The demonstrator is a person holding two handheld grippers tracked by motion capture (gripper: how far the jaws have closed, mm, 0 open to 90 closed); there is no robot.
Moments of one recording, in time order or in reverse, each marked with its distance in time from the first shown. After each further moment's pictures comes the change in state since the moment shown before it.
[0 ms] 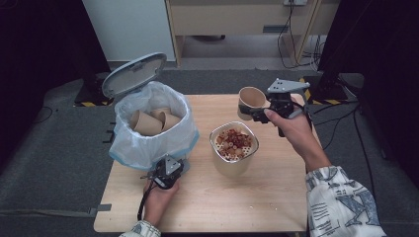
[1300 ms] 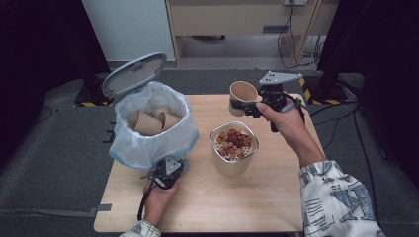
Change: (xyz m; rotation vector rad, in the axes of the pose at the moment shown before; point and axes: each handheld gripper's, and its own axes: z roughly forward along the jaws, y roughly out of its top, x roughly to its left) left arm 0.000 0.000 0.000 0.001 0.001 0.000; right arm 0.011 0.026 0.014 -0.006 0.047 0.034
